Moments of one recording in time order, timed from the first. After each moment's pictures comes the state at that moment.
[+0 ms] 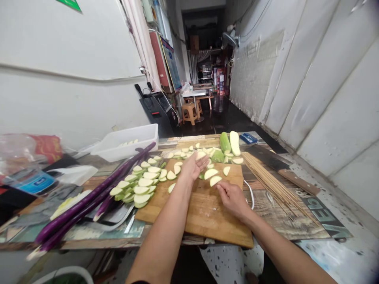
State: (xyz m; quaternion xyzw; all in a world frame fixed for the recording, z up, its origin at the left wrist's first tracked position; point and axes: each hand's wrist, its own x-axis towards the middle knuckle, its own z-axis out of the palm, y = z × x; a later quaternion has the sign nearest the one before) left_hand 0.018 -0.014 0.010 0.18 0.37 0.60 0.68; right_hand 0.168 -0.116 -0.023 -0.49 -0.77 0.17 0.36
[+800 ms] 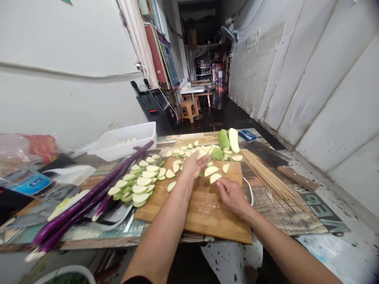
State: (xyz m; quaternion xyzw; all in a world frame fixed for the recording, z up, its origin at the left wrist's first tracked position) left_hand 0.027 -0.015 0.007 0.17 0.39 0.62 0.66; right_hand 0.167 -0.116 -0.020 -0.50 -0.76 0.18 0.37
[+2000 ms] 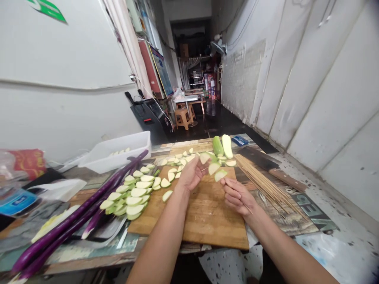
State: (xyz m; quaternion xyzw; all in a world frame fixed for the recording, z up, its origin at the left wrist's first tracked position) left_hand 0.034 -0.038 0.022 0.35 0.26 0.54 0.72; right_hand 0.196 -0.113 -0.005 -0.17 -0.34 0.80 0.47
